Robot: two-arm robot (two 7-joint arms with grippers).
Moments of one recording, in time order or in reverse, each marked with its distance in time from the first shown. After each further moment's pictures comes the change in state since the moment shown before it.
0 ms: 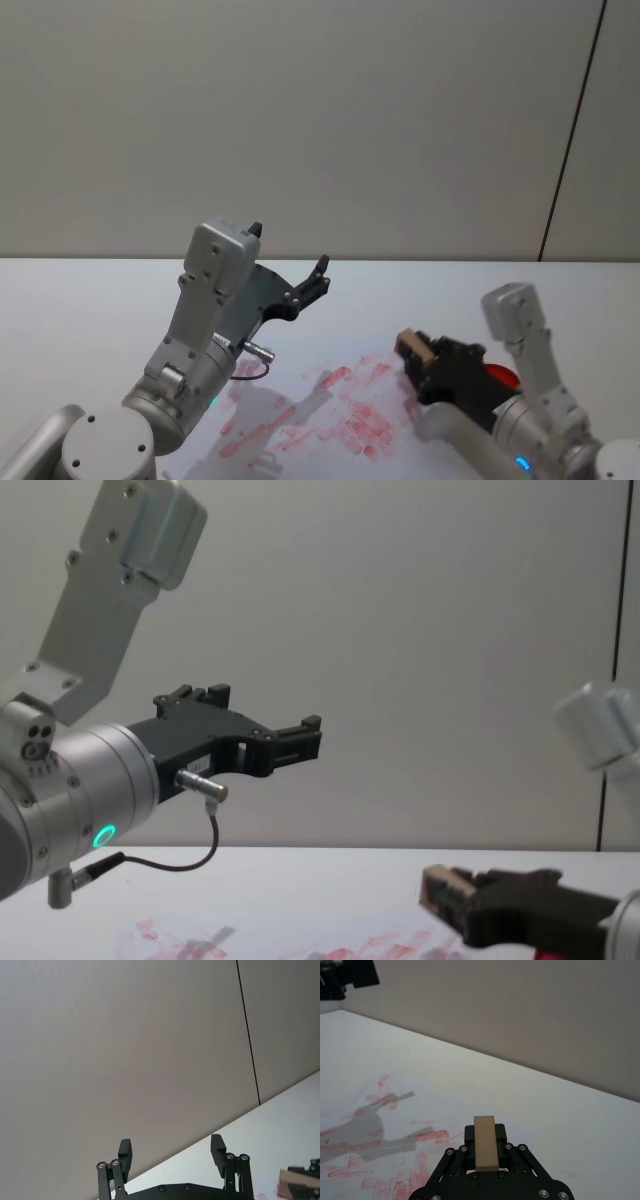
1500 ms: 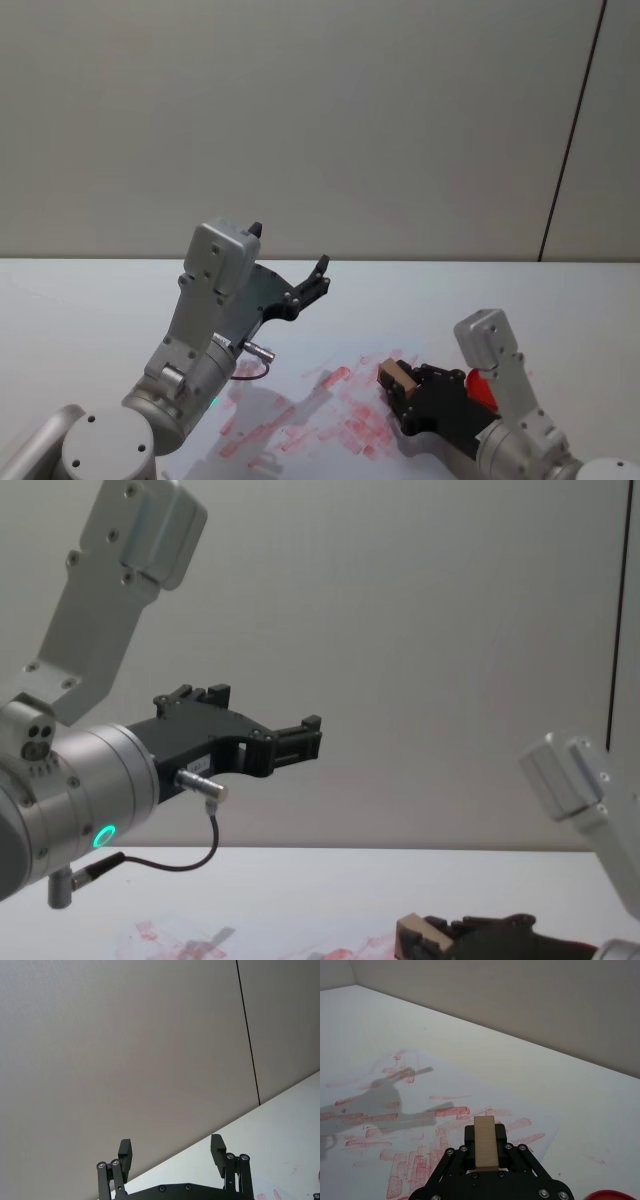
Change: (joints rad) left arm 0.000 0.000 0.000 0.000 0.000 0.000 0.000; right arm -0.005 -0.013 -0.024 0.044 -0.050 -0.009 0.038
